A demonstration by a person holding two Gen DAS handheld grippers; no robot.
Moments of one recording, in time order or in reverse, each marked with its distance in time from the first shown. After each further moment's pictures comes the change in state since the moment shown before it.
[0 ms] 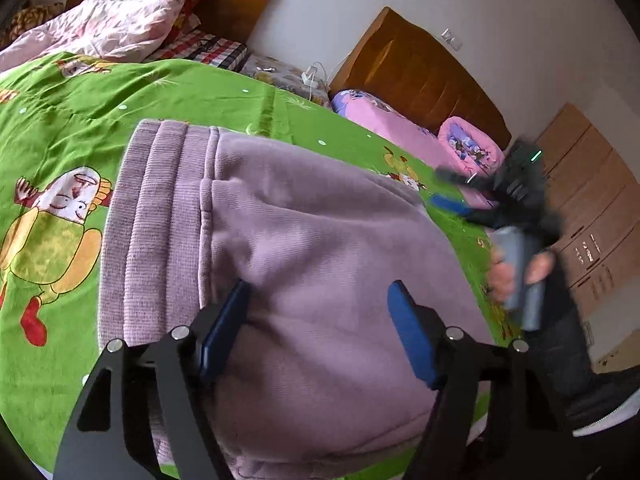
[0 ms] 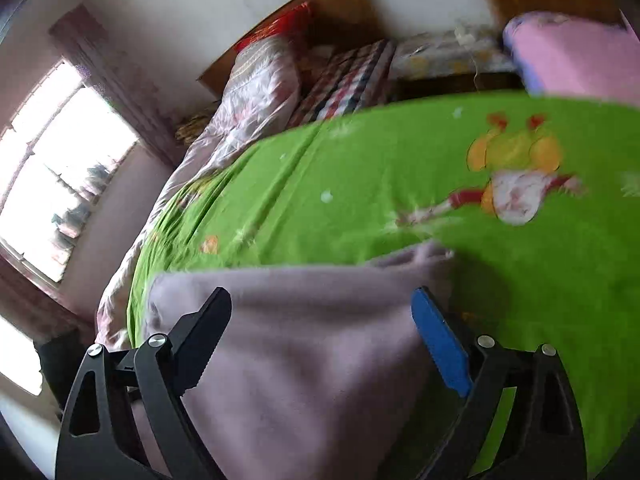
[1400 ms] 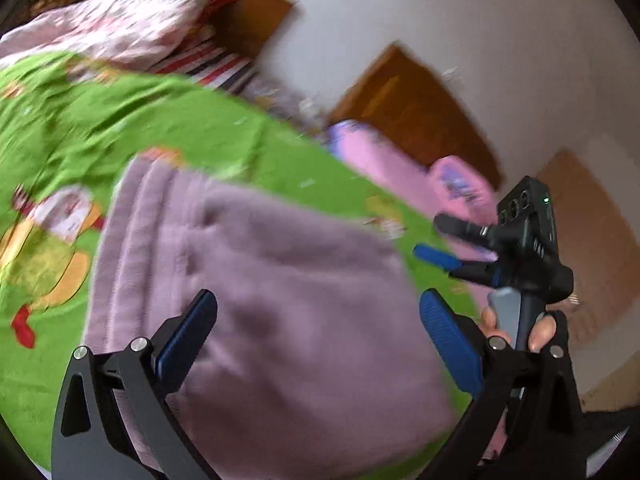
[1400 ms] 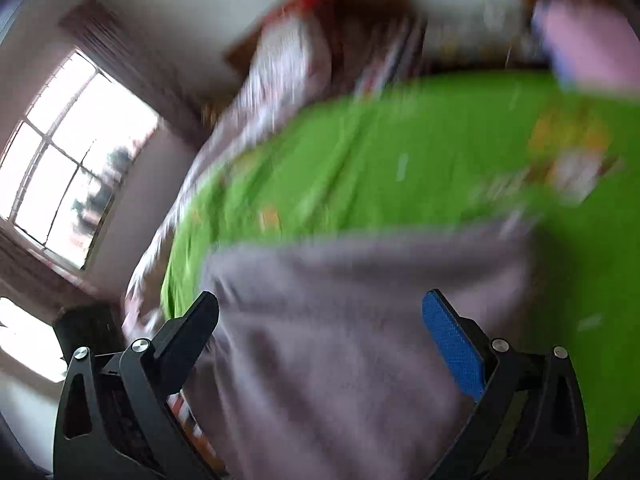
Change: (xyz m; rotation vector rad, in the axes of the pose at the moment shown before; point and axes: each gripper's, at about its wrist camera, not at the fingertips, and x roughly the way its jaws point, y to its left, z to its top) left arm -0.010 -0.004 0.025 -0.134 -0.065 -0.025; right arm 0.032 0.033 -0.009 0.035 0.155 0.130
